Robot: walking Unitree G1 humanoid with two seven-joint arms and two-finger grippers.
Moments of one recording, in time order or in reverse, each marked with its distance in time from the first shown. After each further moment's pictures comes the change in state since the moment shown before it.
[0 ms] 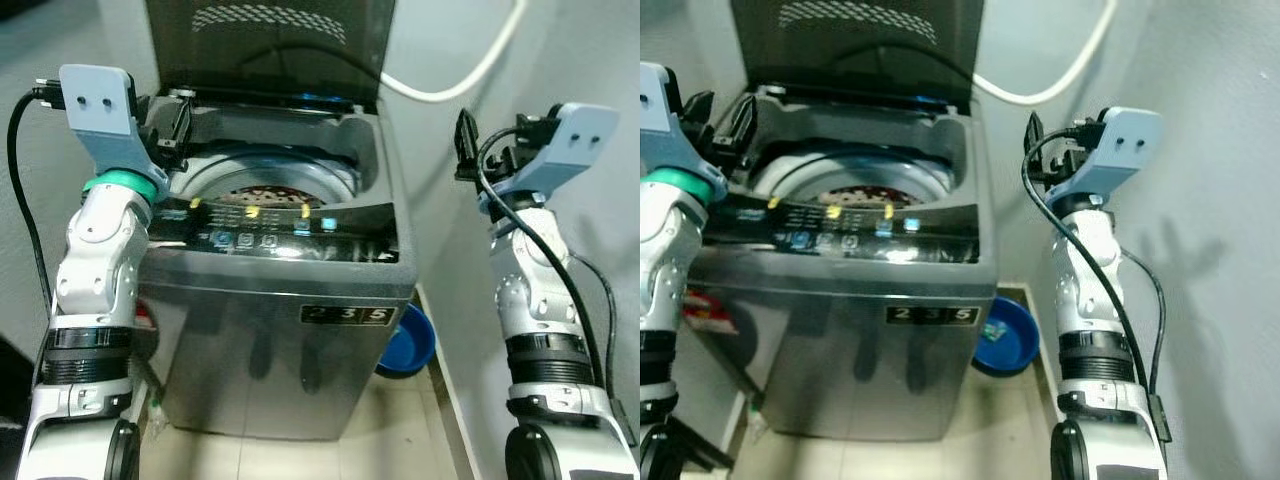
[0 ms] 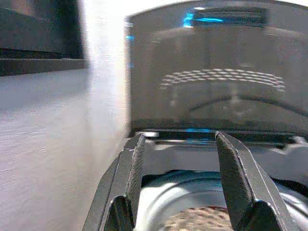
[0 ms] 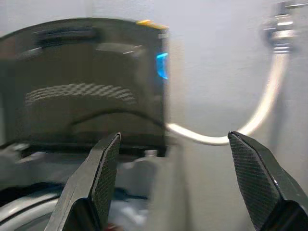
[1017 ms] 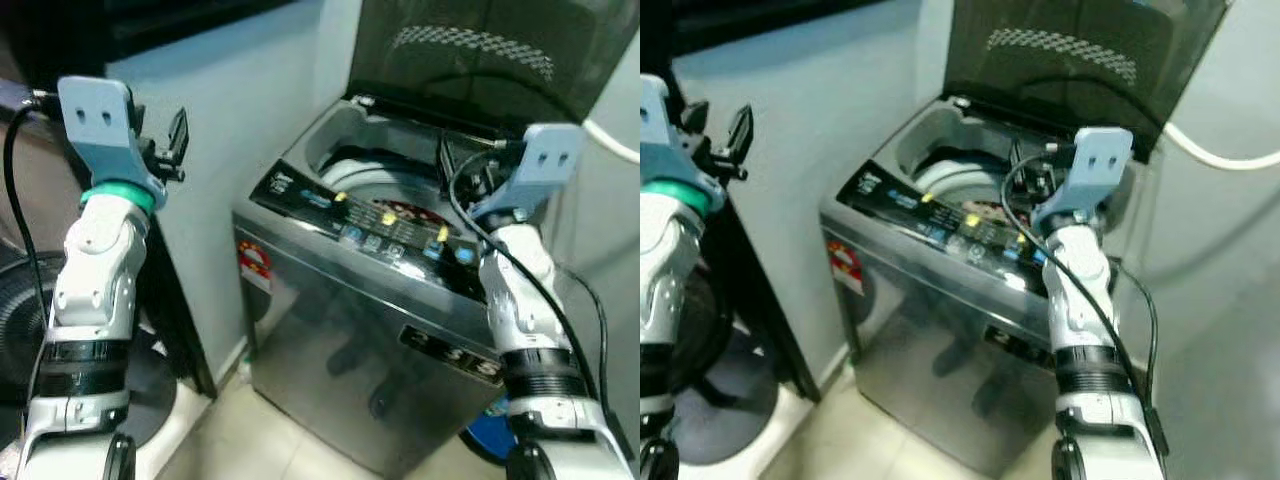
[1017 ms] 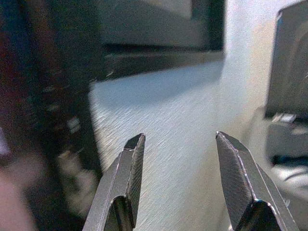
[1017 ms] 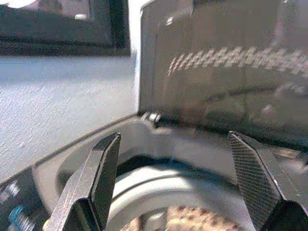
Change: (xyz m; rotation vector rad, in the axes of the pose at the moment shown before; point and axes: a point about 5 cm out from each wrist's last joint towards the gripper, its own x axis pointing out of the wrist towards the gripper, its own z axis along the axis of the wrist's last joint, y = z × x) left arm -0.016 0.000 -0.017 0.046 0.055 -0.015; right arm -0.026 -0.005 -0.029 -0.067 0.100 0.002
